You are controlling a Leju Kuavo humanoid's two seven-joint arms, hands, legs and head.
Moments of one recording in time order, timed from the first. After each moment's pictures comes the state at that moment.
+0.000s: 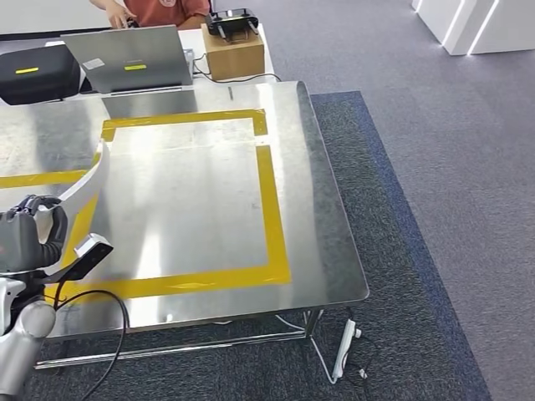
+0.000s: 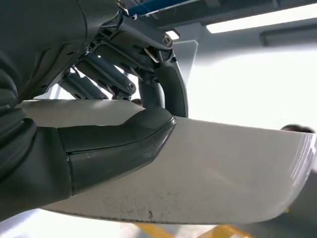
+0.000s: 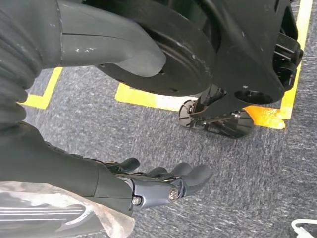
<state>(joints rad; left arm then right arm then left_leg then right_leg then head) -0.30 0.29 -0.12 -1.24 -0.92 0.67 -0.25 -0.03 0.04 0.88 -0.14 -0.70 -0.11 -0.28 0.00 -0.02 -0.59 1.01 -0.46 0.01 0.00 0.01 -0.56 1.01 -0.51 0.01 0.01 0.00</state>
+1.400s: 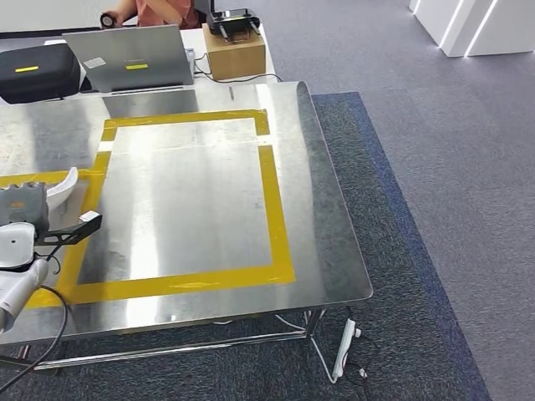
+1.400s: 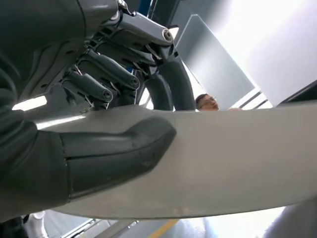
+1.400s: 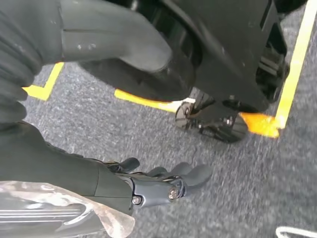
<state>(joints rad) -0.81 0.33 -0.39 -0.43 -1.53 0.44 0.33 -0.06 0.03 0.93 -0.17 -0.67 -0.10 -0.24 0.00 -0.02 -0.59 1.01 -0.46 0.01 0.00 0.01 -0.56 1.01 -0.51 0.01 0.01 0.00</state>
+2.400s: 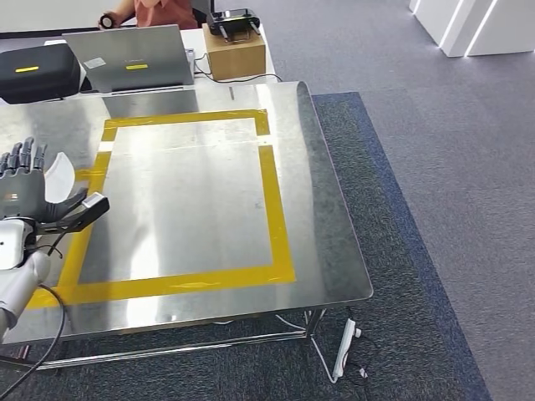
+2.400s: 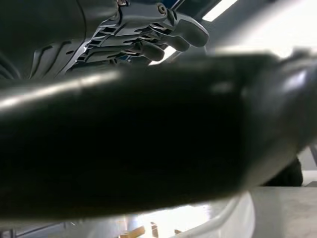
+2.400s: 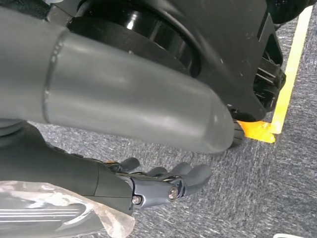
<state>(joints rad) -0.75 0.32 -0.30 -0.56 -1.28 0.69 0.06 -0.05 0.03 0.93 -0.17 -0.69 -0.10 -0.25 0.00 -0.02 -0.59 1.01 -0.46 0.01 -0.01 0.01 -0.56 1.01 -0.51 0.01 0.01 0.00</state>
